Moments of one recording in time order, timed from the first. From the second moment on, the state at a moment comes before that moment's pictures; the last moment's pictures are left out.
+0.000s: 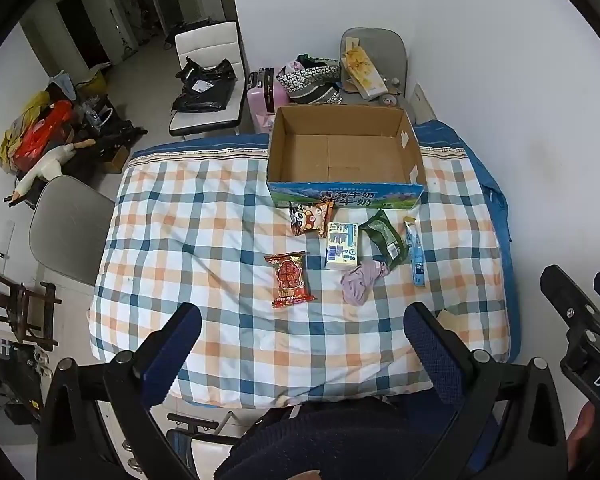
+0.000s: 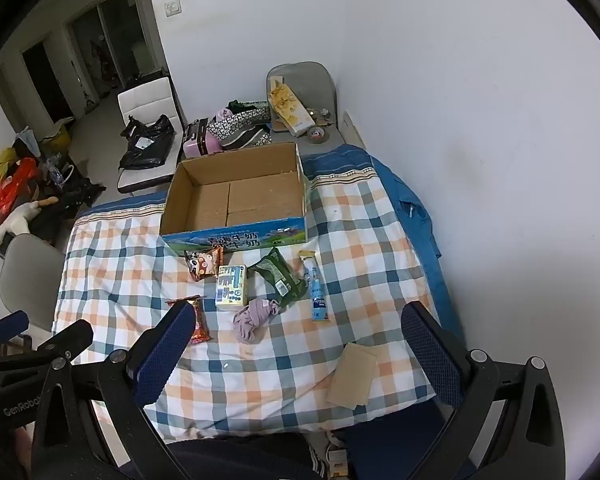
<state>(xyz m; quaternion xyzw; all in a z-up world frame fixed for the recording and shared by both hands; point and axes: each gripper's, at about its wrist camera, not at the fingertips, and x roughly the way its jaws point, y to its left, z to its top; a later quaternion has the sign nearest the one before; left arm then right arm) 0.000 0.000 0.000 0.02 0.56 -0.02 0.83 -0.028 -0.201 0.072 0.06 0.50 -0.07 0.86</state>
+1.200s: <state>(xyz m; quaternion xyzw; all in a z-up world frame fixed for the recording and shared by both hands) -0.011 0.001 -0.004 0.01 0.57 -0.01 0.82 -0.044 -0.216 0.057 0.04 0.52 -0.09 0.85</state>
